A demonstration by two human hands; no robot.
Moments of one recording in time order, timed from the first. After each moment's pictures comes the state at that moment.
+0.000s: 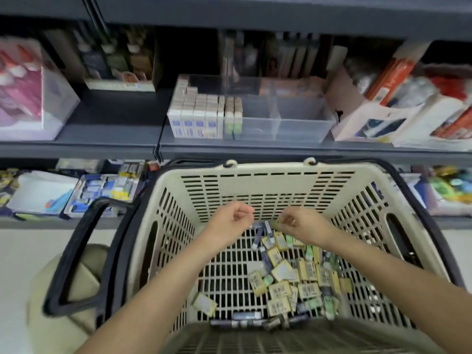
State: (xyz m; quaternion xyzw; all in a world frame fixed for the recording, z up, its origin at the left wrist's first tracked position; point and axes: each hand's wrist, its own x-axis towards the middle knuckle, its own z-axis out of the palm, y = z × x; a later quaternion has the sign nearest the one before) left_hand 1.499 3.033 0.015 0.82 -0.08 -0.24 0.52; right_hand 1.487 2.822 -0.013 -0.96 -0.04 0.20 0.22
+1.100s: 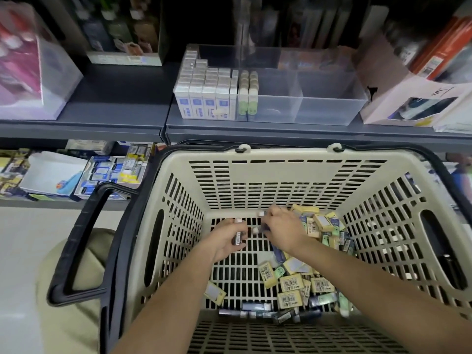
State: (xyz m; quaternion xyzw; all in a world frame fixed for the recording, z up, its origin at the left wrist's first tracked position) left_hand 1.505 3.045 -0.106 0.57 0.26 -0.41 0.66; right_hand 1.494 2.878 -0.108 -0.98 -0.11 0.15 0.06
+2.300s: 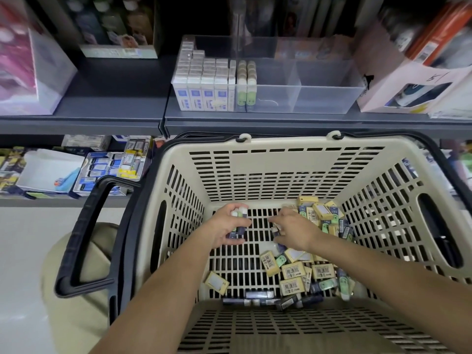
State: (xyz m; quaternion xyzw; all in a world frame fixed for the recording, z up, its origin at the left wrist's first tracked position) left_hand 1.511 3.053 -0.092 0.62 0.21 -0.42 0.62; right_hand 1.473 2.860 -0.092 -0.94 -0.07 0.30 0.12
